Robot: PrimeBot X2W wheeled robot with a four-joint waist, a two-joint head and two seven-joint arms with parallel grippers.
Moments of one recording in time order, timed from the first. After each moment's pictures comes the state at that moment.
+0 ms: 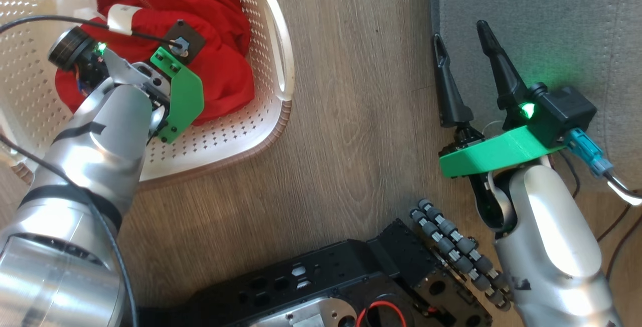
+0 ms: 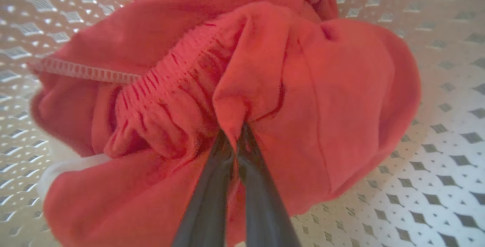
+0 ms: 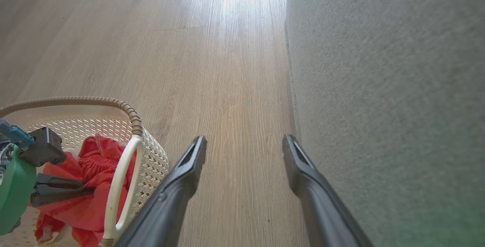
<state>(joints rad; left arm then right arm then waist) -1.12 0.13 -0.64 1.30 0.05 -0.09 -0.04 -0.43 -0.04 0.17 0.20 0.23 0.13 -0.27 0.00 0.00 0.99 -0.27</state>
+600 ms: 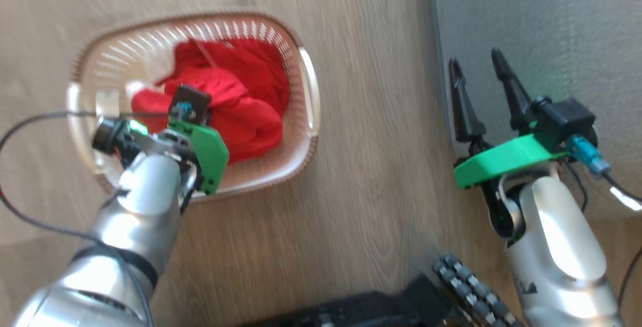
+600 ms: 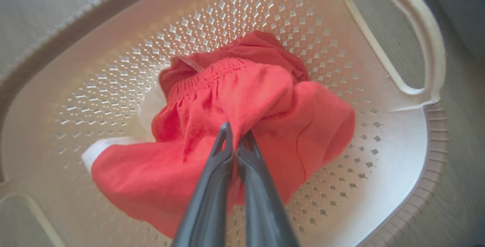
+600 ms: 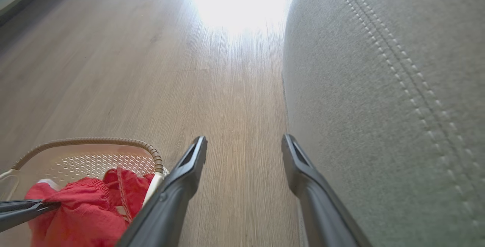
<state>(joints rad) -0.91 0.06 -0.51 1.29 -0.15 -0.03 -0.24 -0.41 -0.04 0.10 0.31 0.20 0.13 -0.26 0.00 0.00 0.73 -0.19</state>
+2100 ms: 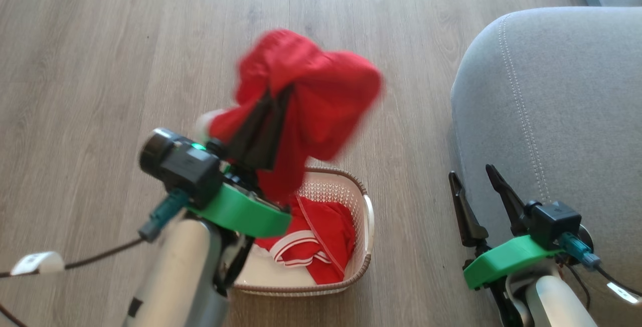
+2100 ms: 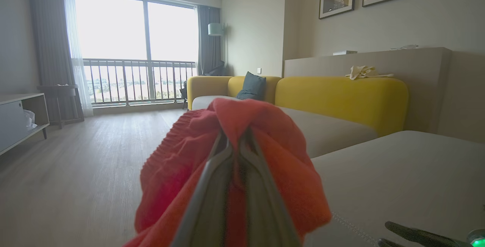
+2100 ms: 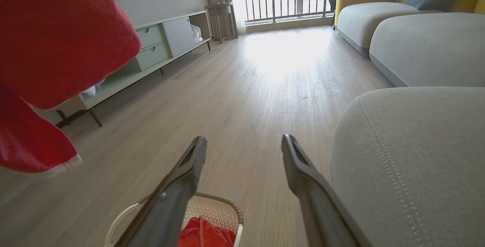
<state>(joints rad) -0.31 0.04 -0.34 -0.01 -0.23 -0.07 -0.26 -0.08 -0.10 0.14 0.26 0.25 0.13 -0.26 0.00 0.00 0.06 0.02</state>
